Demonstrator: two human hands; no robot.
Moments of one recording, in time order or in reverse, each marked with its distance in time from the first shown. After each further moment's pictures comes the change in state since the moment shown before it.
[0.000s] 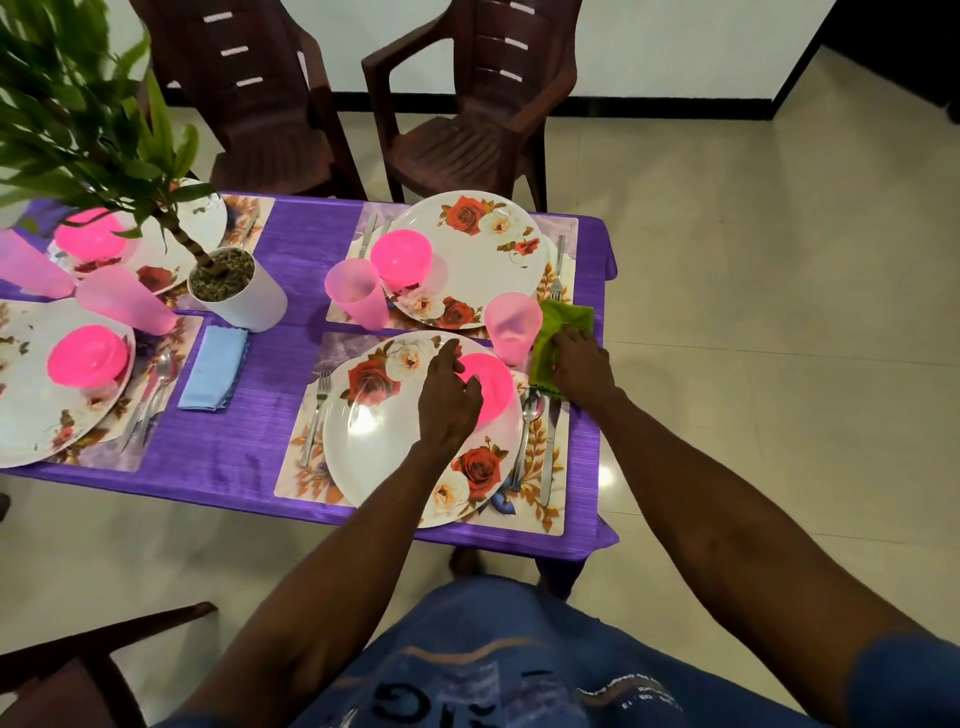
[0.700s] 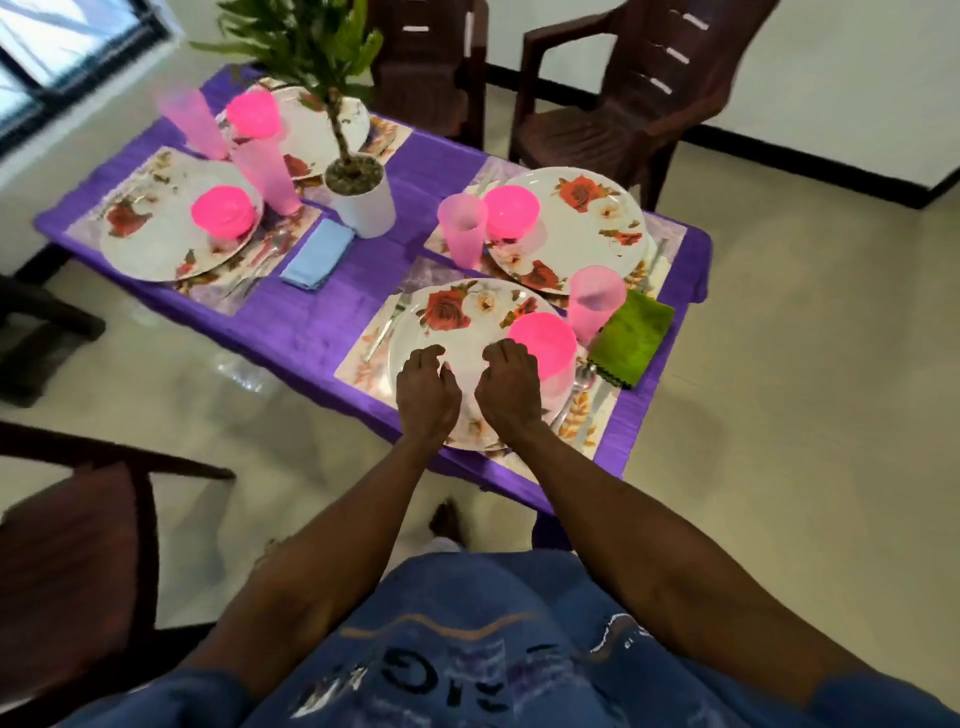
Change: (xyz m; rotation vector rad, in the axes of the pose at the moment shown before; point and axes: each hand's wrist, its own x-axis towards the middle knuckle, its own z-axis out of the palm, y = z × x) left_hand -0.099 -0.081 -0.043 0.157 0.471 -0.132; right_hand -0.114 -0.163 0.052 0.244 0.278 -0.438
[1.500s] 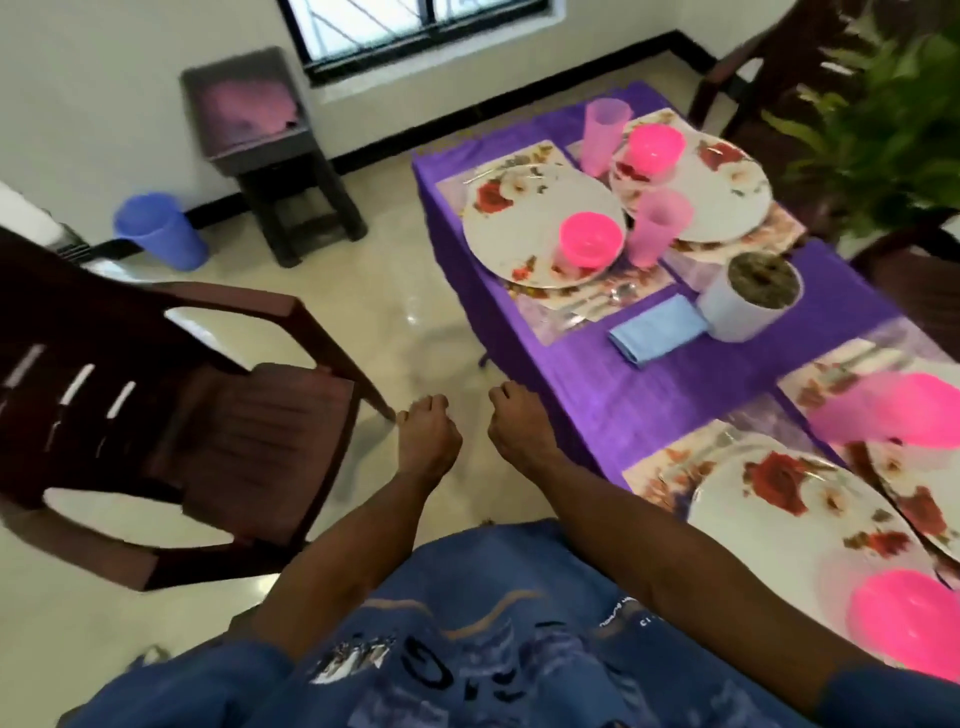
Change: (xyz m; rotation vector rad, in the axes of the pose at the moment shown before) left_hand 0.064 -0.348 -0.208 0.391 -0.103 -0.540; right_hand 0.052 -0.334 0.236 -0.131 -0.666 -0.641
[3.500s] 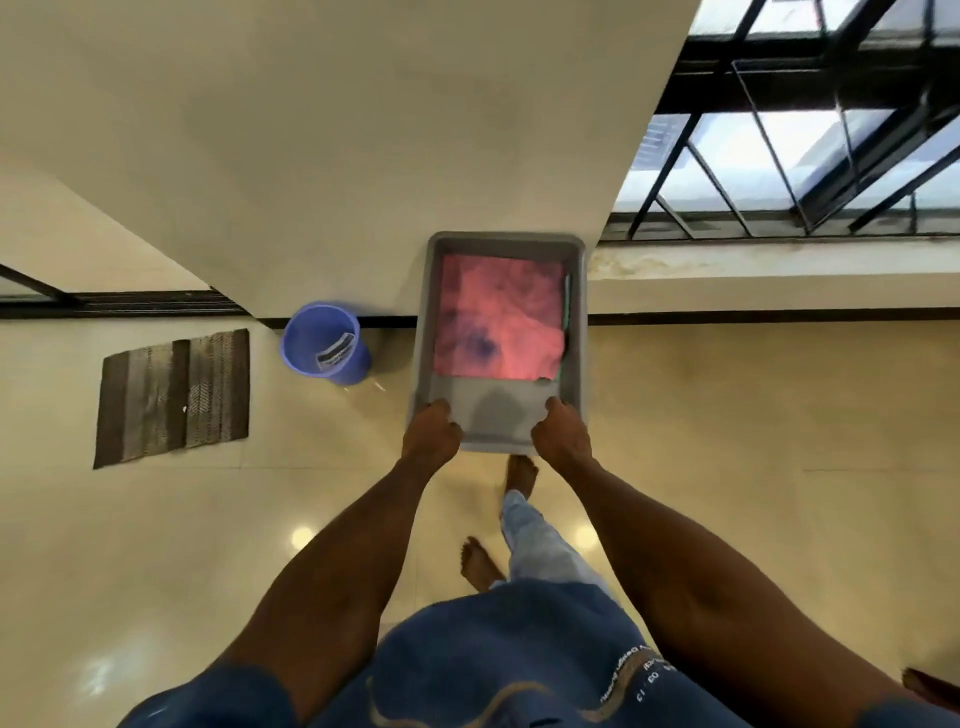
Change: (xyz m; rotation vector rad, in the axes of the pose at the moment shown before) left_hand 0.953 -0.506 -0.282 -0.453 -0.131 -0.655; right_hand 1.126 -0.331 0.065 0.244 -0.492 0.156
